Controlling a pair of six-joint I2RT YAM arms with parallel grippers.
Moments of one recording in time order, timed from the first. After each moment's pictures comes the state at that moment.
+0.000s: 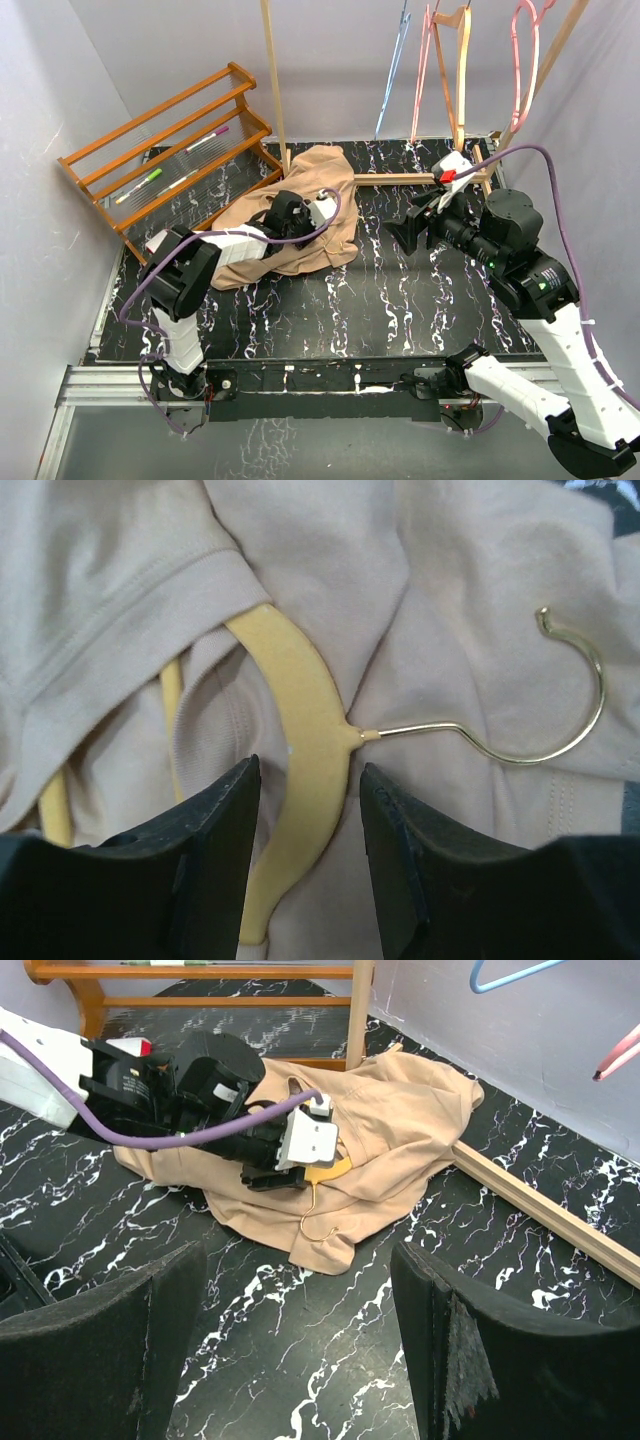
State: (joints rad) left arm -0.59 1.85 1.06 0.13 0.12 0.49; right arm 0.47 0.82 1.23 -0.58 -0.25 -0.06
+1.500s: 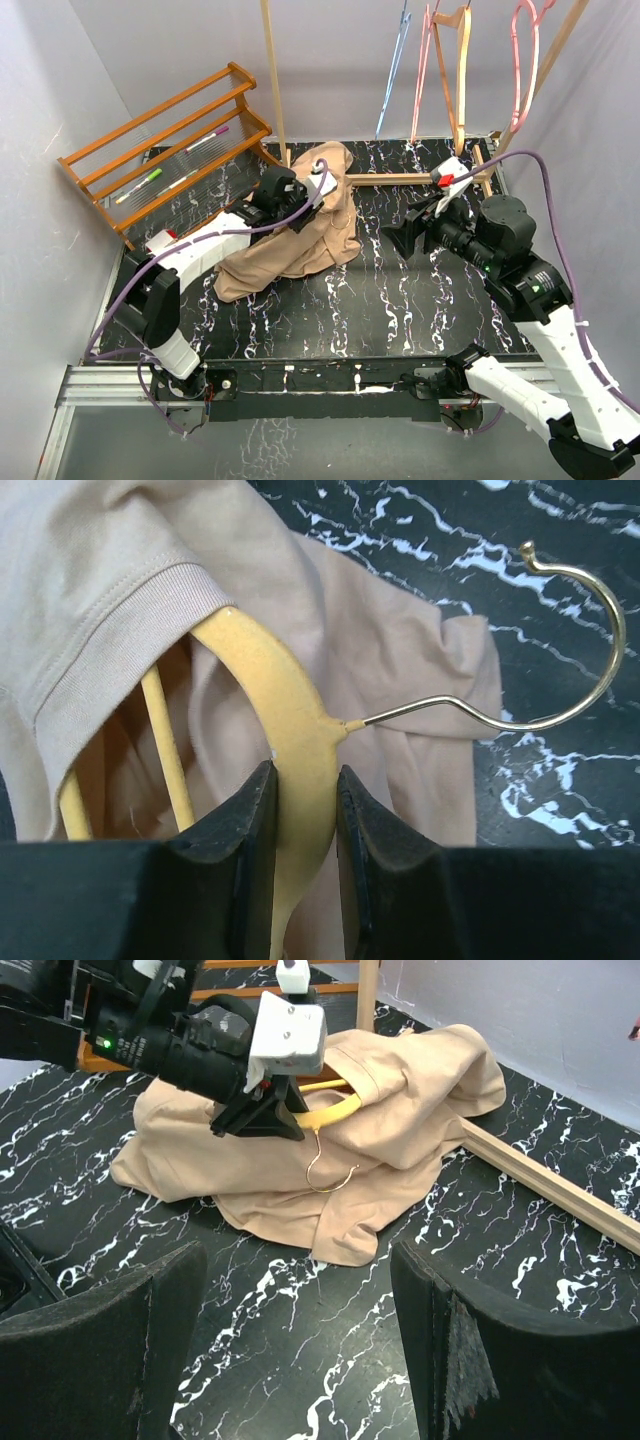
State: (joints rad) left arm -0.60 1.64 1.20 -0.19 0.18 0.40; right arm 0.47 0.79 1.16 -0.55 -0.25 -0.02
